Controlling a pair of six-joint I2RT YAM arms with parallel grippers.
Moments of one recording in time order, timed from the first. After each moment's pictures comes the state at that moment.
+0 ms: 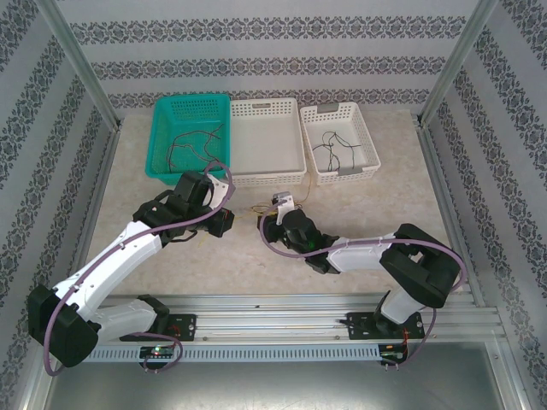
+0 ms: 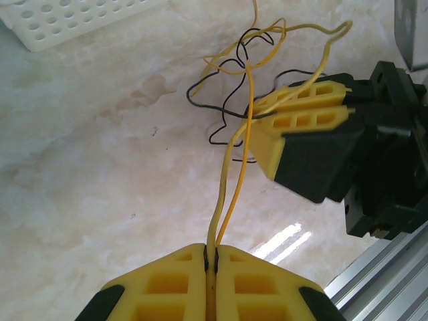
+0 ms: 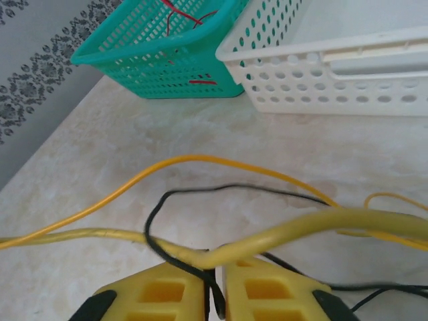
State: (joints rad) left arm -0.51 1.14 0.97 -0.73 0.22 -0.18; right arm 0.91 1.58 0.60 0.61 0.13 0.57
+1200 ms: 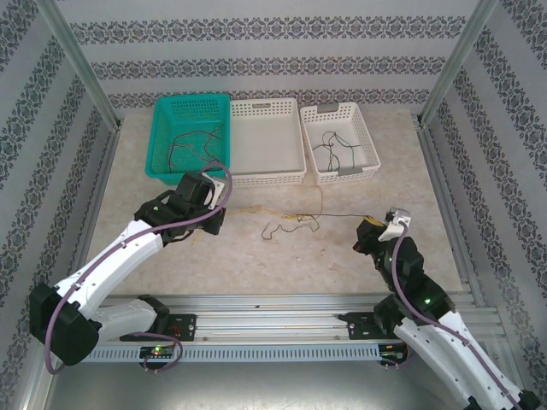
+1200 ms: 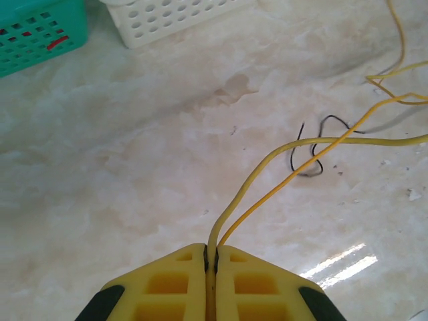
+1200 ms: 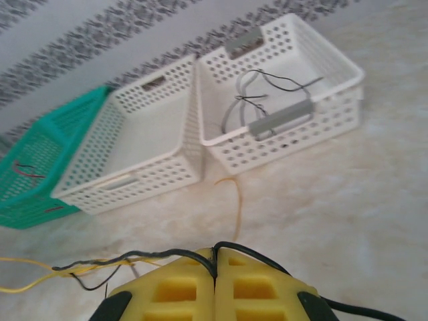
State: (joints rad) left arm -0.51 1.15 0.97 -0.76 -0.01 -0.17; right arm 0.53 0.27 0.42 -0.48 0.32 0.57
